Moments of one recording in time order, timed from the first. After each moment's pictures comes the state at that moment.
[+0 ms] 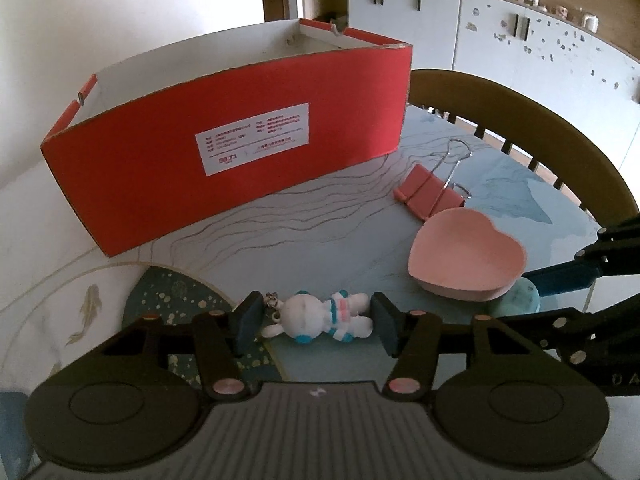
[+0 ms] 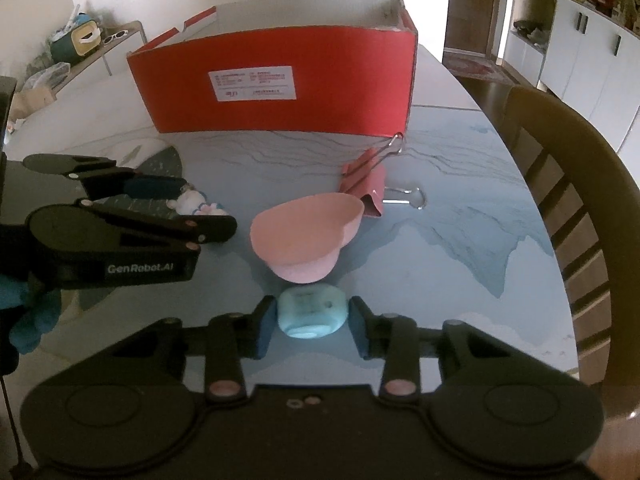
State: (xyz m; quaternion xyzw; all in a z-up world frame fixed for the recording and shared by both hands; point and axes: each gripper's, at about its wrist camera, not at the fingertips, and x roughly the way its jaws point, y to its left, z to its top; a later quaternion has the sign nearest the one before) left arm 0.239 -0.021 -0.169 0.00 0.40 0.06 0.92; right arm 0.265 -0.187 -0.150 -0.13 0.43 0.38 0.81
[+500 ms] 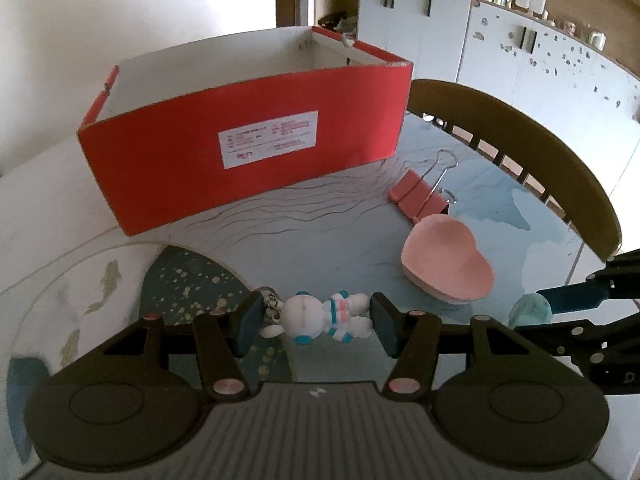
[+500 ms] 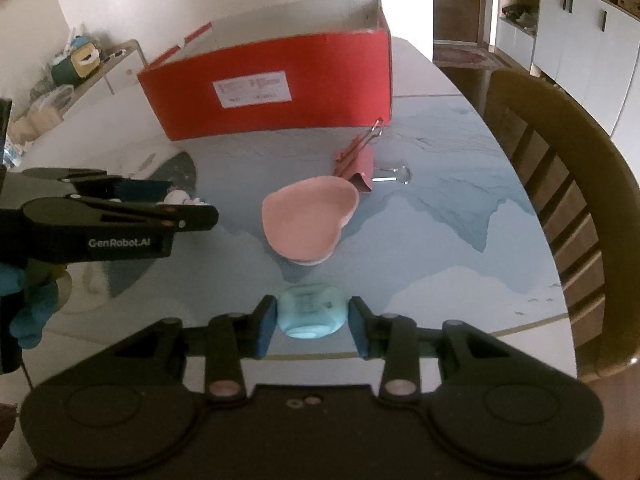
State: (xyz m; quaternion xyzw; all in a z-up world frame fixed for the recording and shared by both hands) left arm 0.215 -0.021 -0.151 -0.03 0.40 0.06 0.91; right arm 0.246 -0.219 -0.136 -0.09 0.44 0.38 0.81
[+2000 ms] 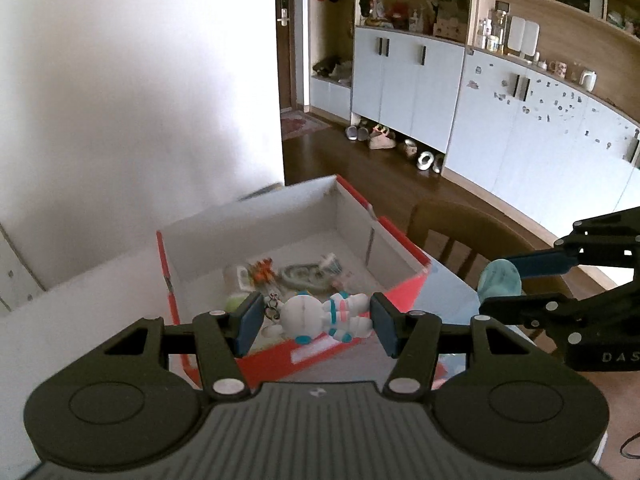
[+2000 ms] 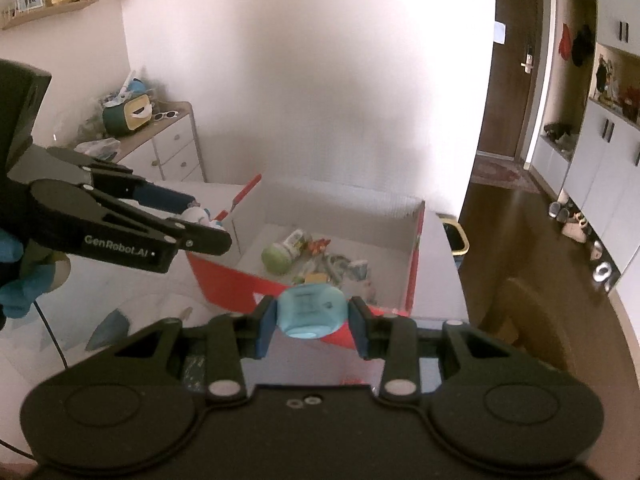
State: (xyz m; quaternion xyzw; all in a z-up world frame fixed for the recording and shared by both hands) left arm 0.264 0.029 0.022 -0.02 0.36 0.05 0.93; right arm 0.311 -0.156 0.021 -0.13 0.30 0.45 0.83
